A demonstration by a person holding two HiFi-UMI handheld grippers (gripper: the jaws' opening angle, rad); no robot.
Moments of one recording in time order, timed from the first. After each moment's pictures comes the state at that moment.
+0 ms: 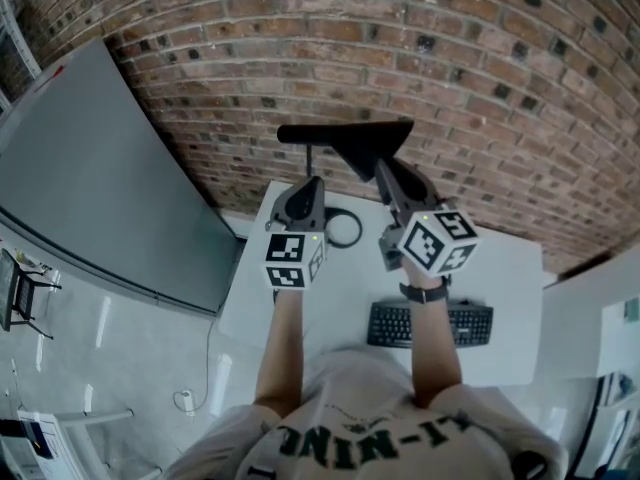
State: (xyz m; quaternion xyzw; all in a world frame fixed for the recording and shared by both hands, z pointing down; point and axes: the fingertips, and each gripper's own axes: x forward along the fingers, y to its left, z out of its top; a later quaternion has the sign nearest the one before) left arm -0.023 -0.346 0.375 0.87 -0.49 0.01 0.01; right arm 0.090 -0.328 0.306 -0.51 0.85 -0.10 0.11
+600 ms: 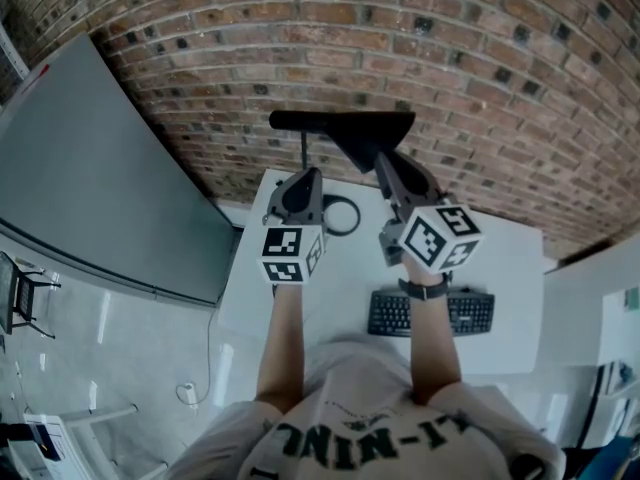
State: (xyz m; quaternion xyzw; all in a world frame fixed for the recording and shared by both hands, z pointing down) left arm -0.018 -0.347 0.387 0.88 -0.48 0.01 0.02; right arm 0.096 -0.325 0.319 -0.52 0.84 -0.11 0.10
